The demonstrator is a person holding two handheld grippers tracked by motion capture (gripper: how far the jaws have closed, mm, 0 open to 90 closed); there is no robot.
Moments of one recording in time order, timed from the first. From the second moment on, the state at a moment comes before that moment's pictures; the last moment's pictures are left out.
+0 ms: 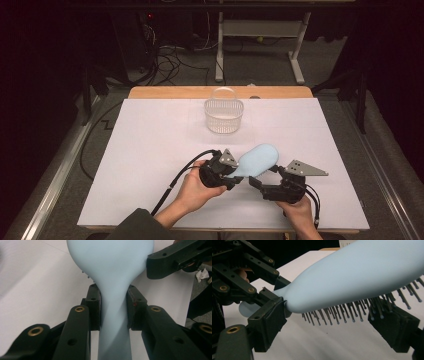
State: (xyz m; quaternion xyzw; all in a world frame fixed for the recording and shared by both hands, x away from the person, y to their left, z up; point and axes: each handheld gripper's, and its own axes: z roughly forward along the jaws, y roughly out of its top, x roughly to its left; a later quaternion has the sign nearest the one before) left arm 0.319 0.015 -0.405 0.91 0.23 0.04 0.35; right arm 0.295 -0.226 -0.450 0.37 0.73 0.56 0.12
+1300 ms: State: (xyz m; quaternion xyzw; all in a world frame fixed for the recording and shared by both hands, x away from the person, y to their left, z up) left arm 0.318 0.010 -0.405 0.91 0.23 0.04 0.34; right arm 0.308 -0.216 -0.419 0.39 0.71 0.58 0.07
